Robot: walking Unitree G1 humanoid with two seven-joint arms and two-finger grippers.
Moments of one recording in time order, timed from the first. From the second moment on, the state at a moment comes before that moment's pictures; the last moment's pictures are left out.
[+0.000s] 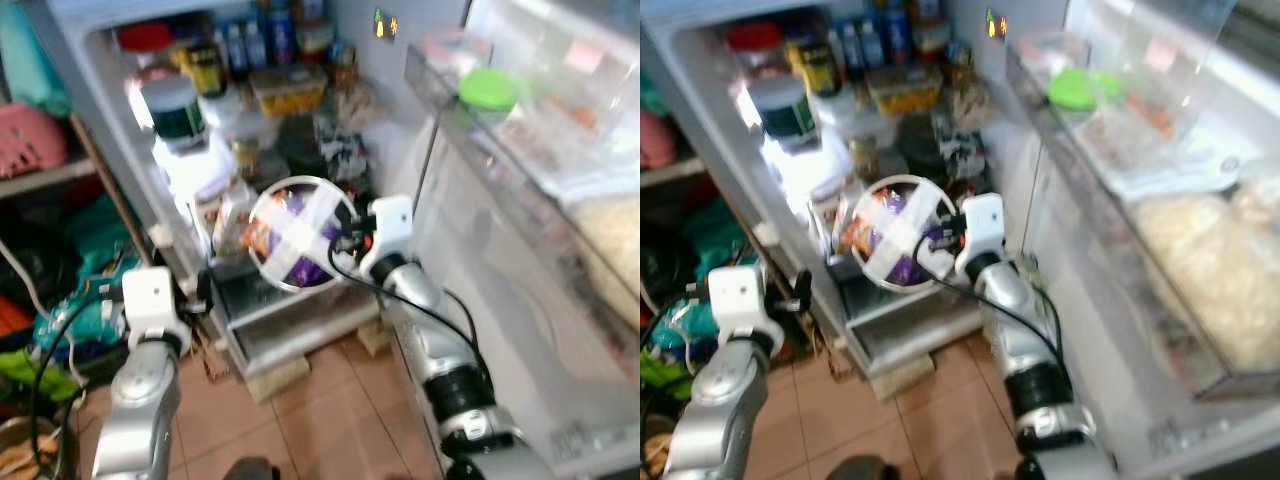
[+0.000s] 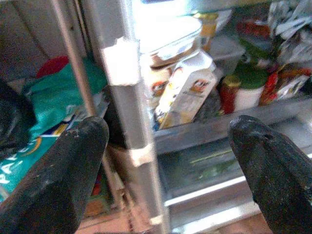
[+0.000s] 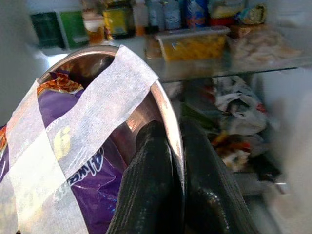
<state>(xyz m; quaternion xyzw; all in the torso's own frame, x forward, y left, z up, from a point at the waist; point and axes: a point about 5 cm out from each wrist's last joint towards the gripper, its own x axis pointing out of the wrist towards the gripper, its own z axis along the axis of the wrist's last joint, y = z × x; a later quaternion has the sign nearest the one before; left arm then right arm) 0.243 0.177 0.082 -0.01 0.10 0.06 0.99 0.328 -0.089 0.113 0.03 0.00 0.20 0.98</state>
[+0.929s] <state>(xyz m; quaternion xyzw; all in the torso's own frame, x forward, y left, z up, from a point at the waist) 0.240 0.186 0.077 0.00 0.12 0.06 0.99 0.330 -0.074 0.117 0.04 0.00 0.21 0.98</state>
